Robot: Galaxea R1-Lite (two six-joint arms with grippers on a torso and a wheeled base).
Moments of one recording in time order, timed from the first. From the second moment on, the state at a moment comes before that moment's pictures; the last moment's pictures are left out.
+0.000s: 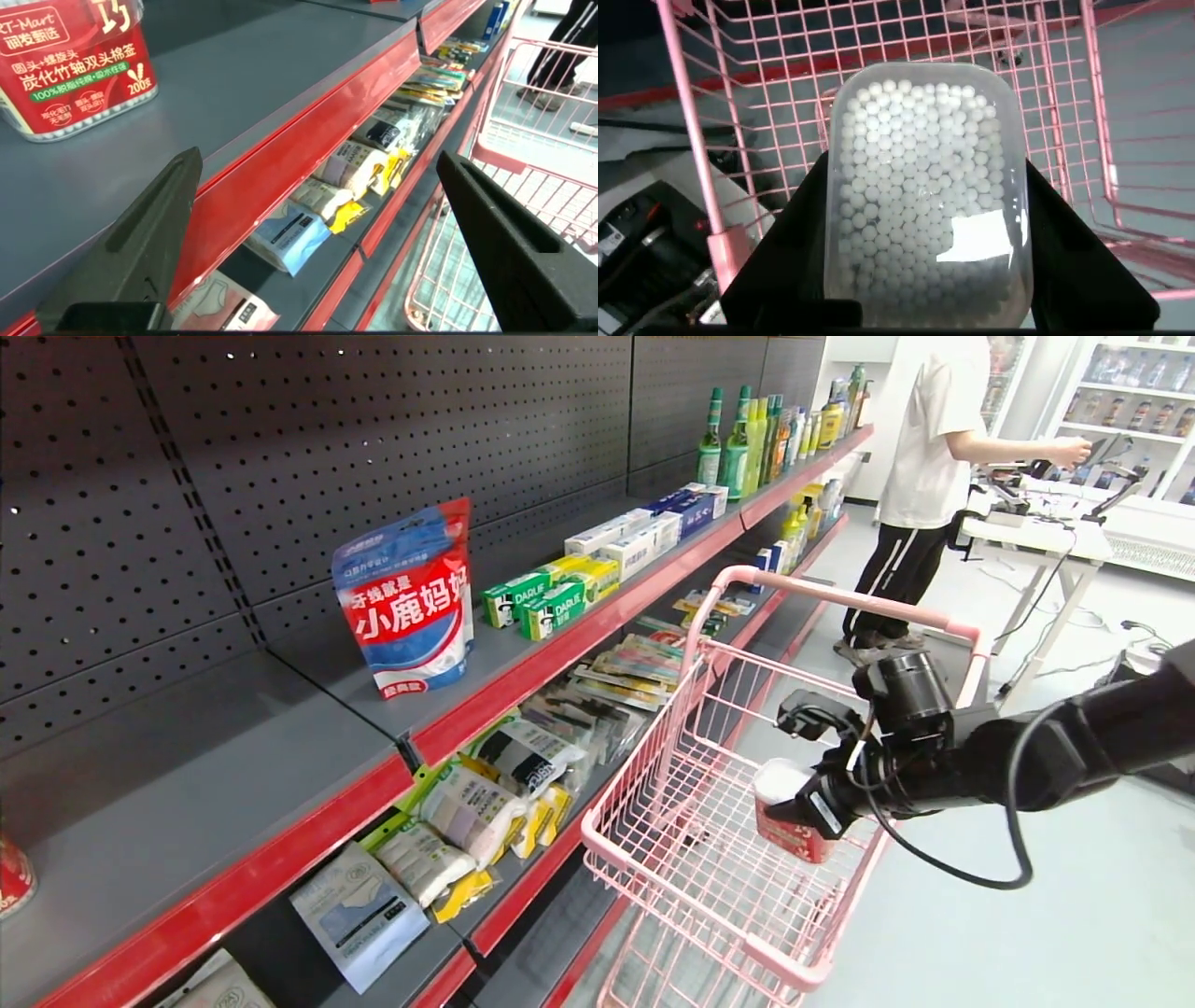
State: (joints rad) left arm 0.00 0.00 0.00 0.00 0.00 0.00; right arm 0.26 1.95 -0.94 -0.15 0.17 -0.43
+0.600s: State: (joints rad) left arm 0.00 0.00 0.00 0.00 0.00 0.00; right arm 0.24 1.46 -0.65 -0.15 0.09 -0.32
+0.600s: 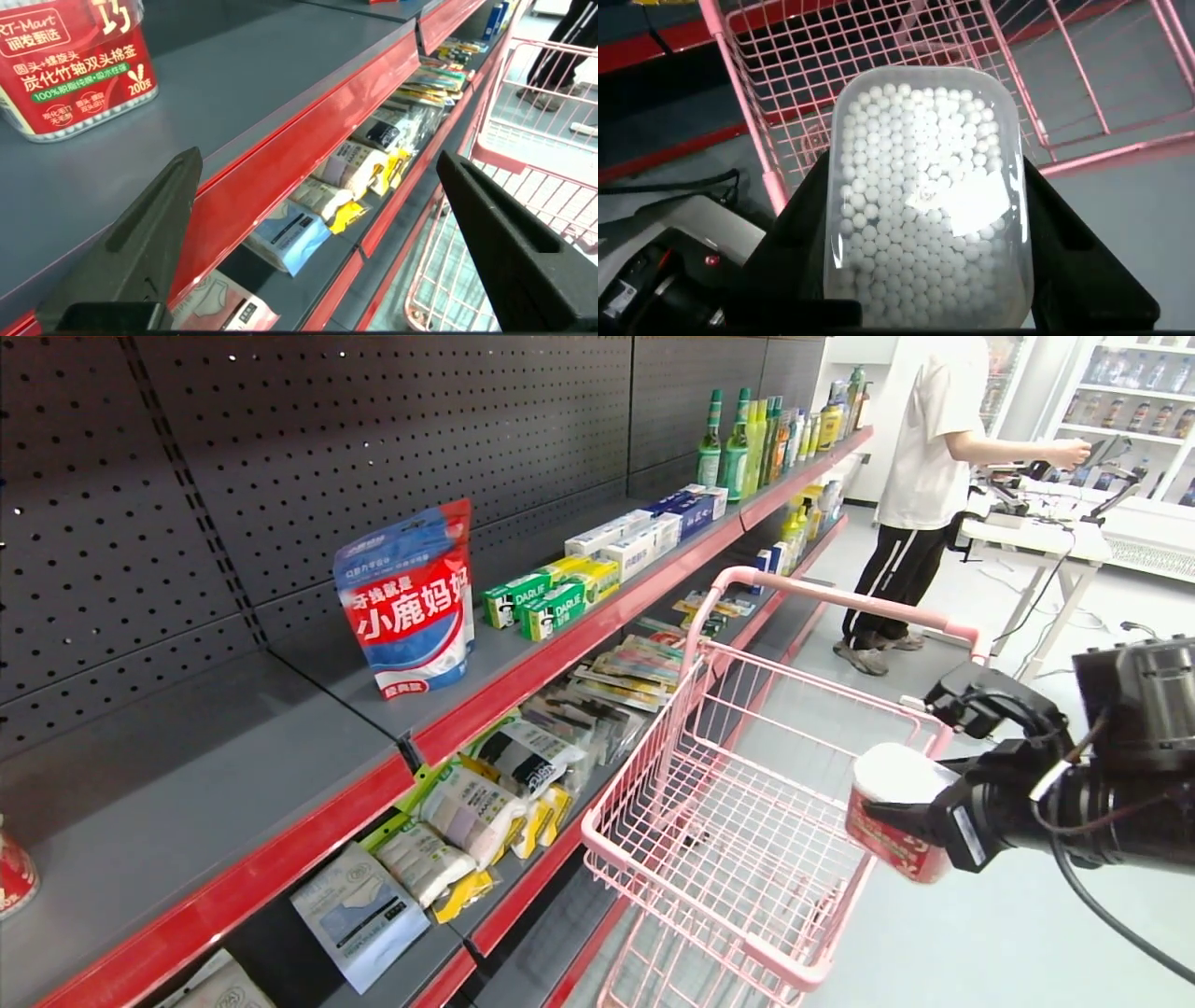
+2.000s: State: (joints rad) left arm 0.00 0.00 0.00 0.00 0.00 0.00; right arm 0.12 0.82 -0.46 -0.14 0.07 -0.26
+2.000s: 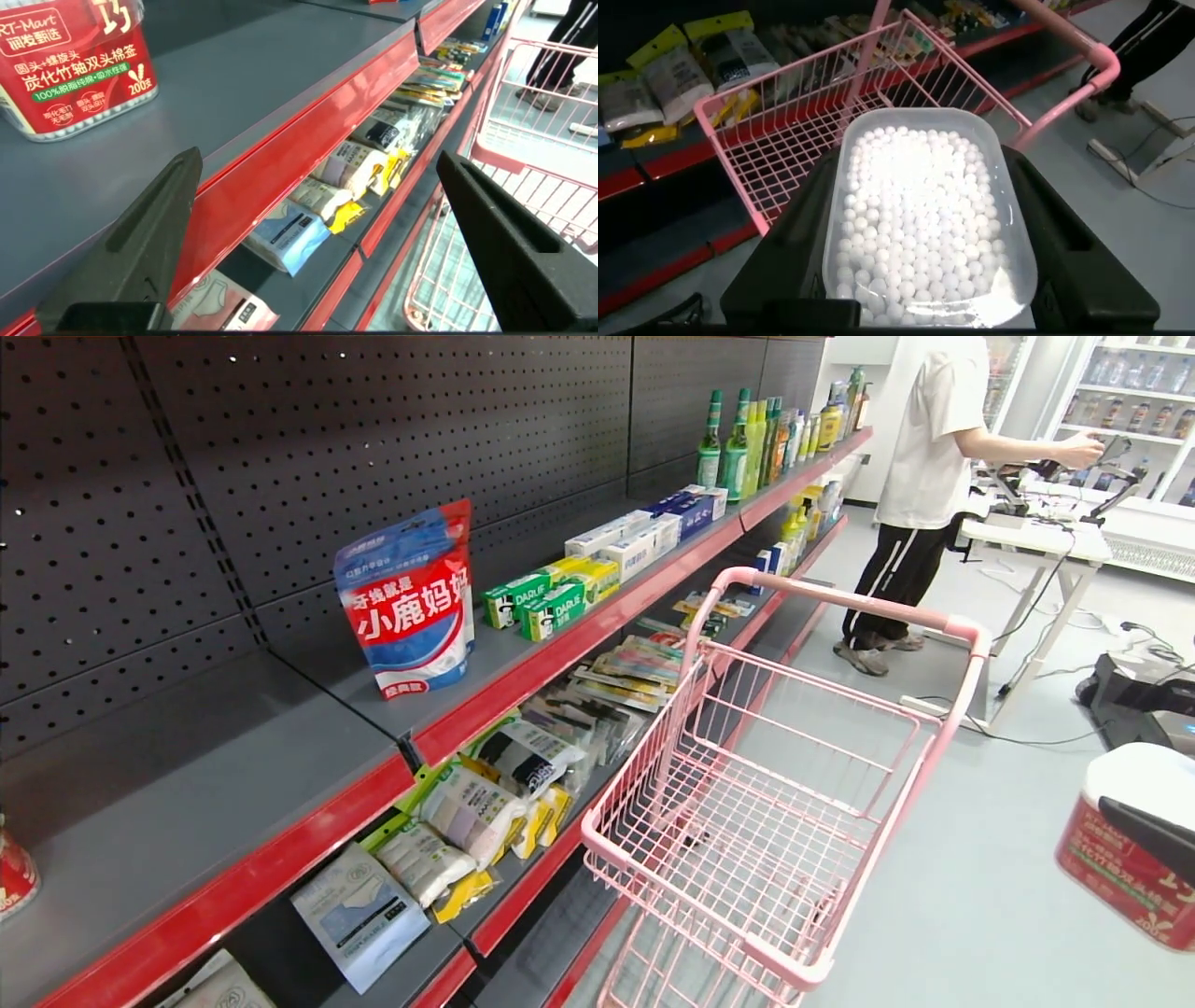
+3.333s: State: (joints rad) left arm 0.00 0.00 0.00 0.00 0.00 0.00; right arm 0.12 0.85 -0.48 -0.14 0.07 -0.26
